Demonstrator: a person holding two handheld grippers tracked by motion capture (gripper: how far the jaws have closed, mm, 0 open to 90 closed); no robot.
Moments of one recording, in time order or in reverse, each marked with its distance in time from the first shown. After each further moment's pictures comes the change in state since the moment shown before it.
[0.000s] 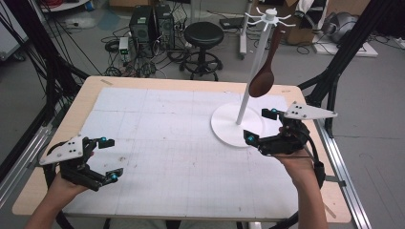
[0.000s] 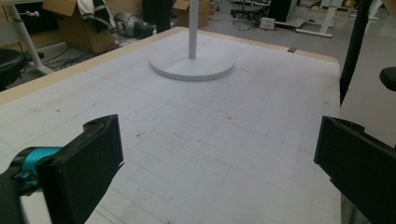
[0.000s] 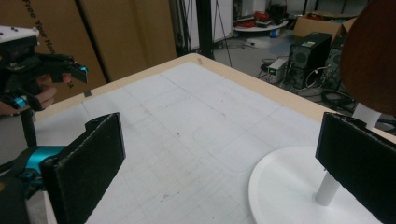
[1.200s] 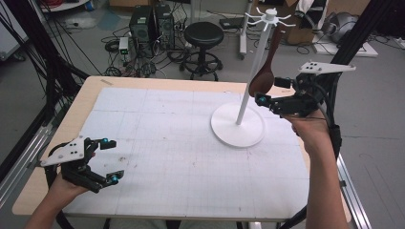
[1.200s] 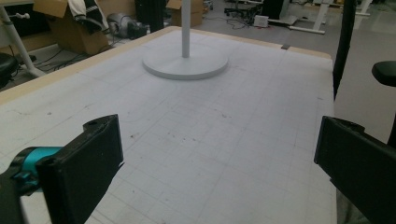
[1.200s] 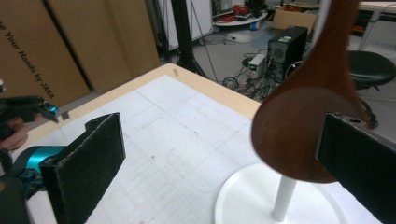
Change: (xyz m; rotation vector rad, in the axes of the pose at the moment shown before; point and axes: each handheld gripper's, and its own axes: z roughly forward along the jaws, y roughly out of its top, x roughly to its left) left arm -0.001 -0.001 0.001 0.001 -0.026 0.018; right arm -0.039 0.073 -0.006 0.035 -0.069 0.054
